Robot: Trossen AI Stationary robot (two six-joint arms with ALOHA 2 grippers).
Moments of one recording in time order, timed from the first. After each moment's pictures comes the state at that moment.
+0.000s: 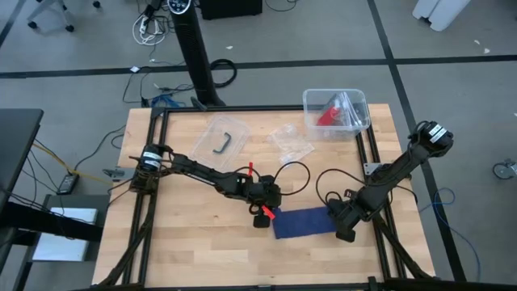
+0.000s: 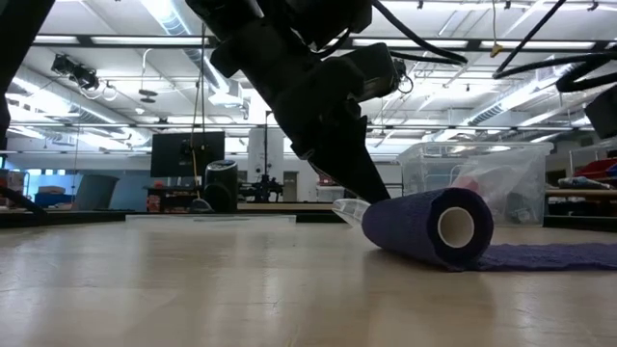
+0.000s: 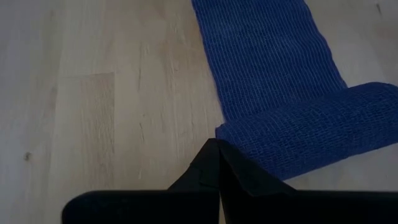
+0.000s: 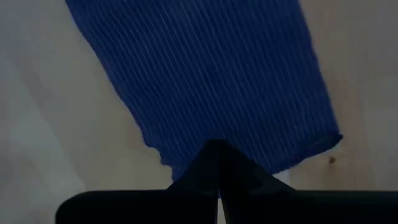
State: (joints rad) left arm -0.17 2.03 1.32 -0.13 -0.01 -0.05; right arm 0.72 1.35 0.63 -0.71 -0.01 1.07
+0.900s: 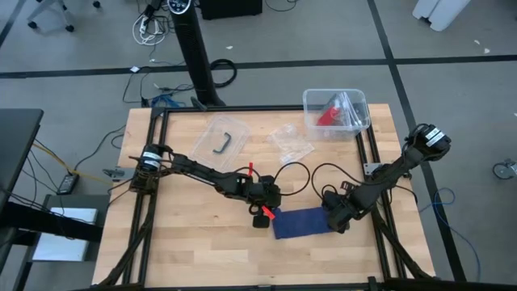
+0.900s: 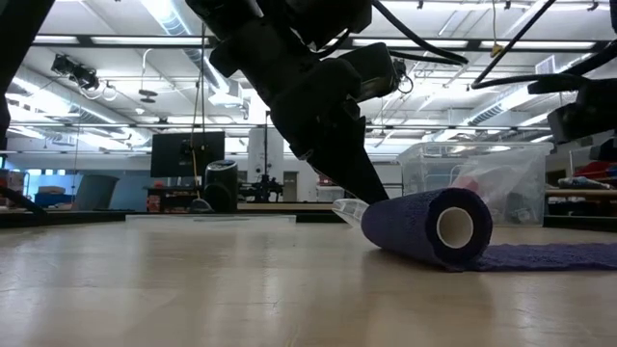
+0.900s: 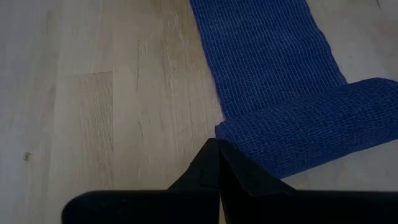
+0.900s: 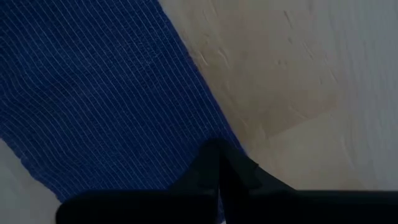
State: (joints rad) left arm -0.17 2.02 1.32 -0.14 -0.01 -0.04; right arm 0.63 1.43 0.65 -0.76 0.16 1.05
